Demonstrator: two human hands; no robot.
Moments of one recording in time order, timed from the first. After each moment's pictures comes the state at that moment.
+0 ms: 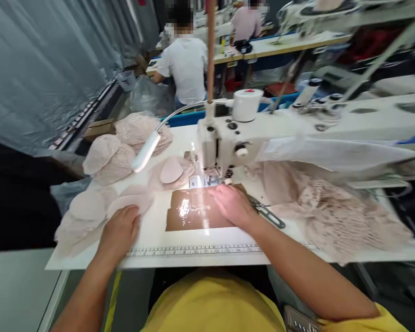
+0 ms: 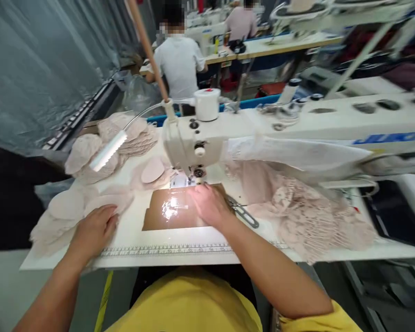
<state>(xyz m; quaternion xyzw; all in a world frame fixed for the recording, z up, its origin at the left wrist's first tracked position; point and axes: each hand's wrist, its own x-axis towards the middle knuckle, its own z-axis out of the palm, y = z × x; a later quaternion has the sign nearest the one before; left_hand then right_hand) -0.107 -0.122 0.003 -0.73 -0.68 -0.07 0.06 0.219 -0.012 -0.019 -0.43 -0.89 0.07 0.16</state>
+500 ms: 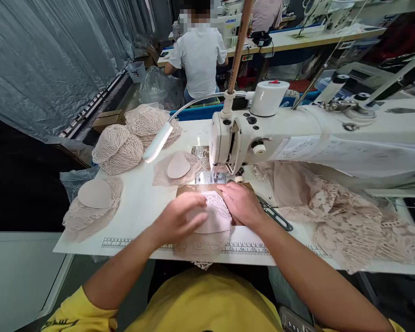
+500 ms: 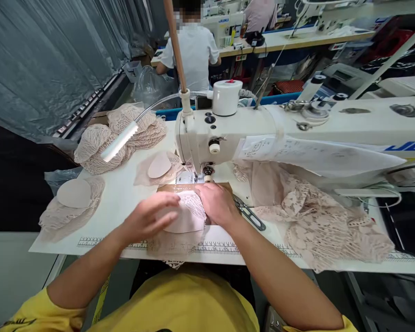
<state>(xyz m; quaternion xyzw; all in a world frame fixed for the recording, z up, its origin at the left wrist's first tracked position) 0.007 -0.083 0.037 -0.81 -0.43 -0.29 -0.26 0.220 -0.014 -0.014 -0.45 -0.86 0.13 0.22</state>
